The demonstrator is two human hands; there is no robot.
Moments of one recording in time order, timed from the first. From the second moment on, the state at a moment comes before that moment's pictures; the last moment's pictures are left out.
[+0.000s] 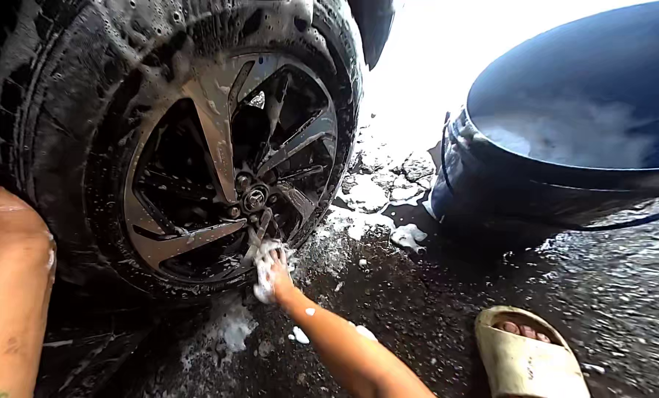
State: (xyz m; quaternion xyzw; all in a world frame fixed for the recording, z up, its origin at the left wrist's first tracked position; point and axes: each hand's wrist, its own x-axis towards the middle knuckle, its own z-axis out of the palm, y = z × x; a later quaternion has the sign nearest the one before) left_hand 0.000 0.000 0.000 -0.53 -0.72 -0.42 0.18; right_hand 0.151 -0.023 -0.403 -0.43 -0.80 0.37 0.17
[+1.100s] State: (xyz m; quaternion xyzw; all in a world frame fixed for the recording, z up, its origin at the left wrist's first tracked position) left_hand -0.047 -0.013 -0.005 -0.46 -0.78 -0.33 0.28; right_hand 0.218 -0.004 -0.476 -0.44 -0.77 0.46 0.03
